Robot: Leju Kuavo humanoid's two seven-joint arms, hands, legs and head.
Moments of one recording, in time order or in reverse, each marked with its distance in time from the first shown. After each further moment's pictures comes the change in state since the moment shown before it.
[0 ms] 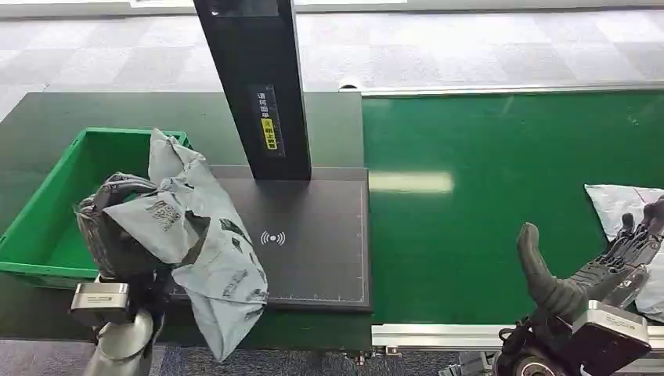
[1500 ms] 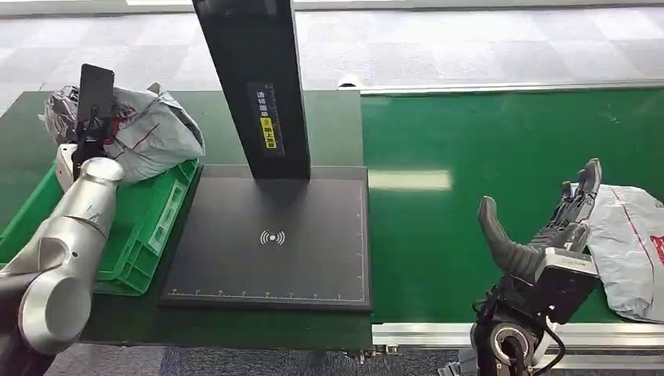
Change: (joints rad) left arm -0.902 0.163 0.308 1.371 -0.338 0.186 0.509; right arm -0.128 -0.026 0.094 0.155 -0.010 0.023 0.097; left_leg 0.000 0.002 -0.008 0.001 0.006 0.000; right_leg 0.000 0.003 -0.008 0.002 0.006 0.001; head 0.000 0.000
